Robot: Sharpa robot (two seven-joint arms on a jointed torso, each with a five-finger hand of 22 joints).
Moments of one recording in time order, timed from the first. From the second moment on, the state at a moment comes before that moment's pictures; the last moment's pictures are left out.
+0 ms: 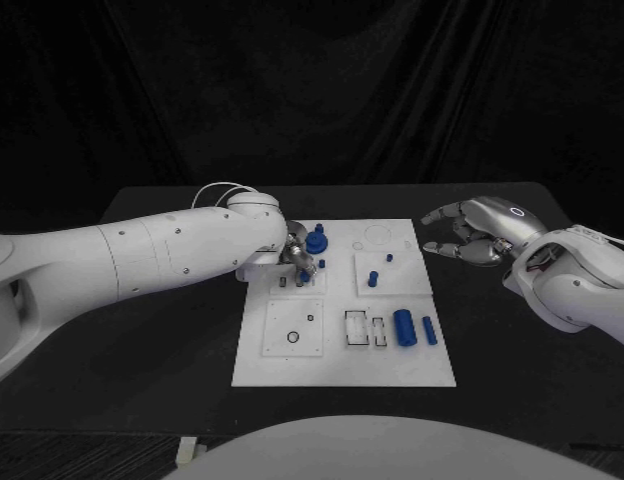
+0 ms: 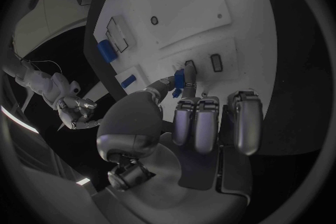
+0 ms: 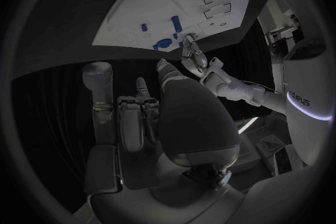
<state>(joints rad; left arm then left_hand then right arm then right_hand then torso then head) 1.26 -0.47 -0.21 1.20 -1.09 0.22 -0.53 0.98 0.04 0.39 -0.06 0.42 1.06 0.04 0.24 0.90 1.47 -0.03 1.57 1.31 1.47 -0.07 1.57 1.31 0.05 1.43 0.04 1.47 1.31 1.23 -1.03 -0.25 1.63 -1.50 -0.54 -0.07 1.39 -0.04 0.10 0.25 0.22 0.76 0.11 0.13 0.14 1.47 0.01 1.57 1.31 1.47 -0.05 1.57 1.31 0.12 1.40 0.06 0.72 1.31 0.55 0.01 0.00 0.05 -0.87</state>
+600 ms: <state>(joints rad) 1.26 -0.51 -0.22 1.23 -1.05 0.16 -0.57 0.94 0.03 0.44 -0.07 0.42 1.07 0.03 0.23 0.92 1.47 -0.03 1.57 1.31 1.47 -0.08 1.57 1.31 0.05 1.46 0.03 1.48 1.31 1.23 -1.03 -0.25 1.62 -1.48 -0.54 -0.06 1.40 -0.03 0.10 0.24 0.25 0.76 0.11 0.13 0.14 1.47 0.01 1.57 1.31 1.46 -0.05 1.57 1.31 0.12 1.40 0.06 0.70 1.31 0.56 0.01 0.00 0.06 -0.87</state>
